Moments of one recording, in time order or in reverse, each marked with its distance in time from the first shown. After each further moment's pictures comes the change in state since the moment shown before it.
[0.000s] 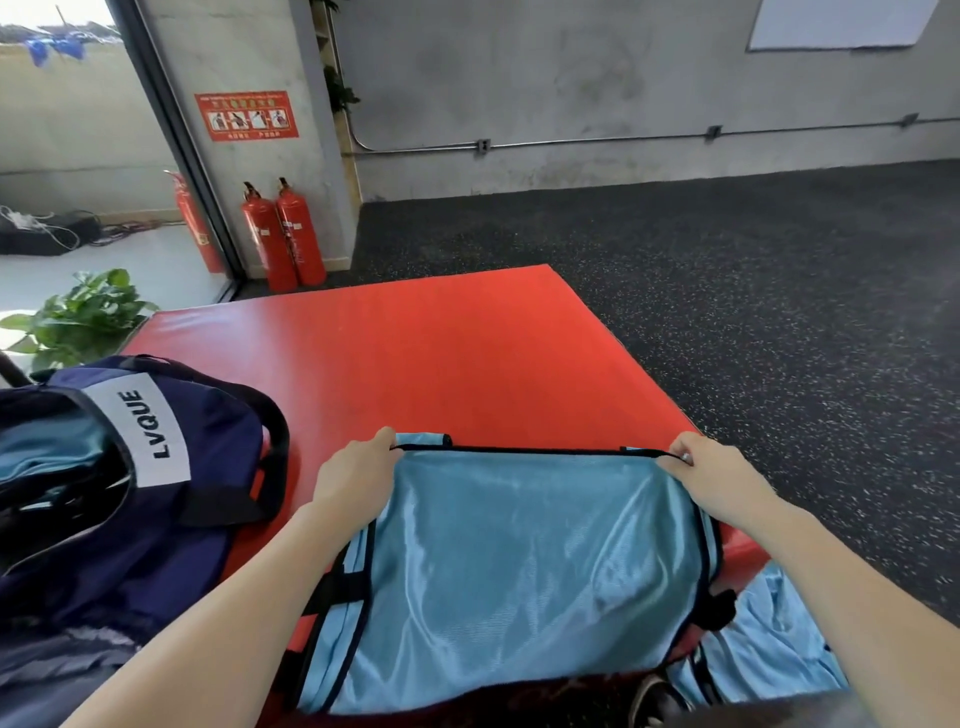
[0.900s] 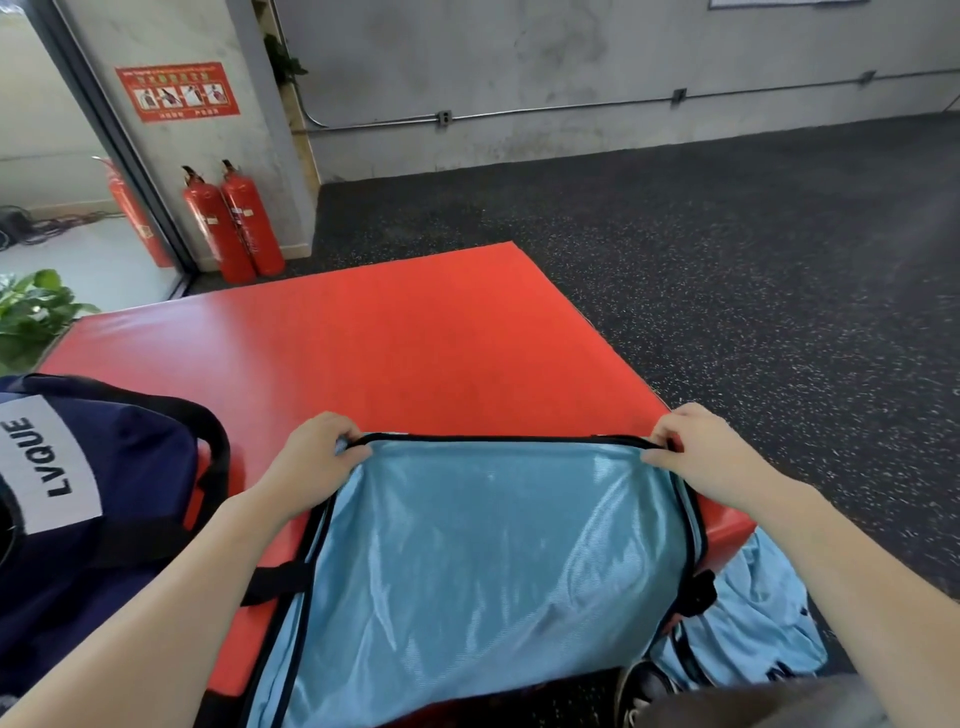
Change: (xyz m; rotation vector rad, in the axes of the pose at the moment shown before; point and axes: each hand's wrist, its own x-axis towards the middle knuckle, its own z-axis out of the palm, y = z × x) left_hand 0.040 -0.009 0.001 -0.259 -0.011 0.178; right_hand 0.015 0.023 -0.012 -0.057 -0.022 -0.139
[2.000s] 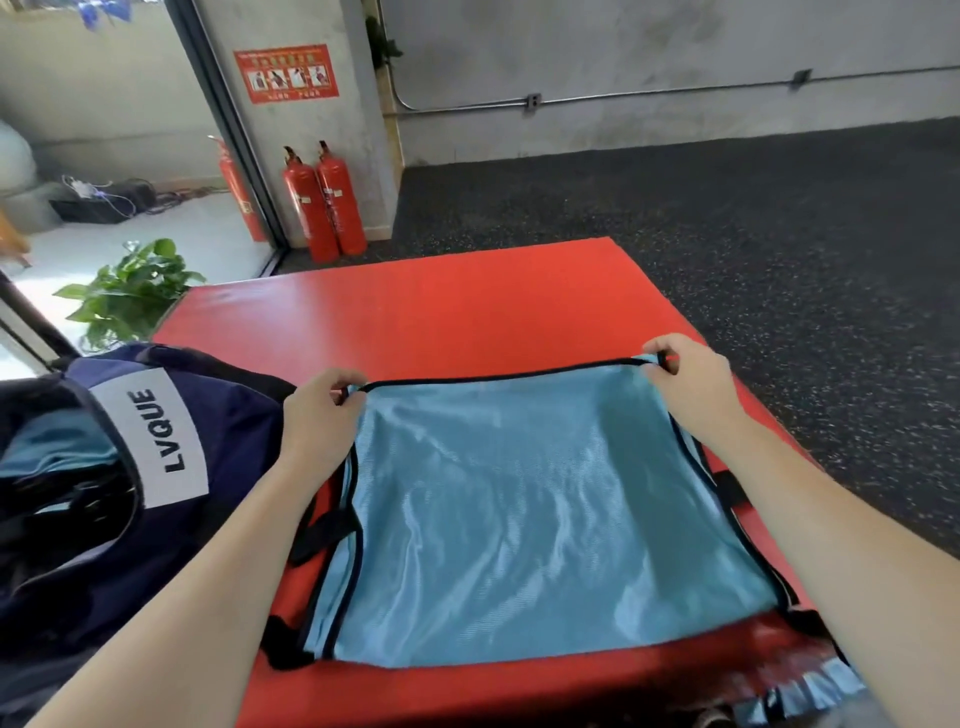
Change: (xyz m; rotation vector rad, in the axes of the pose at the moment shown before) left_hand 0.011 -0.049 -0.046 -0.273 0.462 -0.332; right_hand 0.121 -0.116 0.035 0.341 0.275 -0.131
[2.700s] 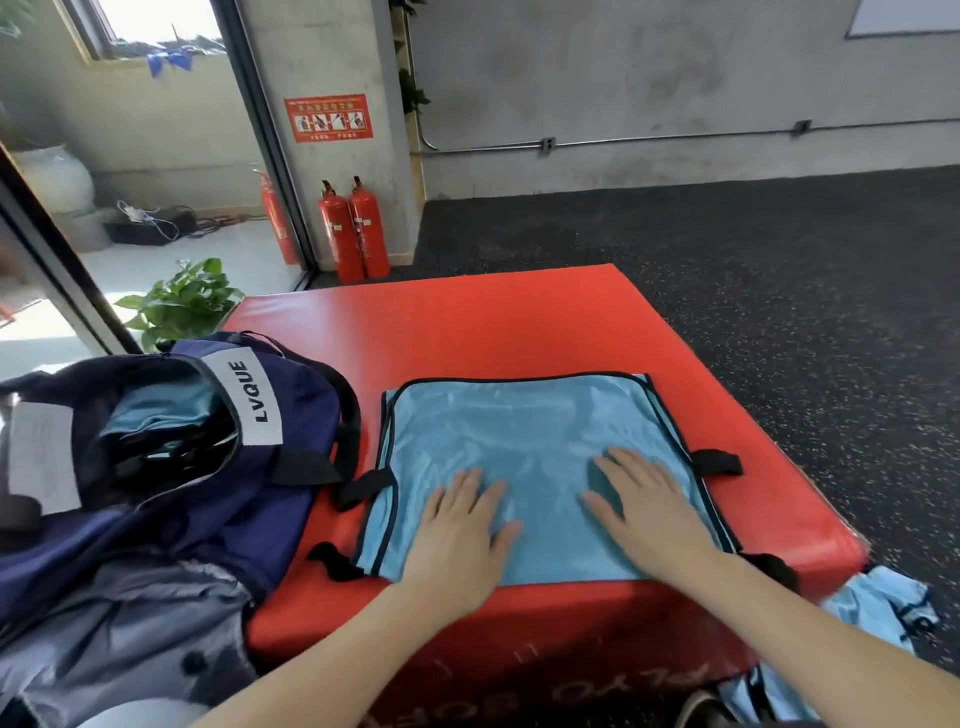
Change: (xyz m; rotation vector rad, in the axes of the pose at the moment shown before) left_hand -0.193 0.013 0.040 0.489 -0.436 0.386; right_hand -0.172 -0.004 0.024 -0.493 -0.330 -0.253
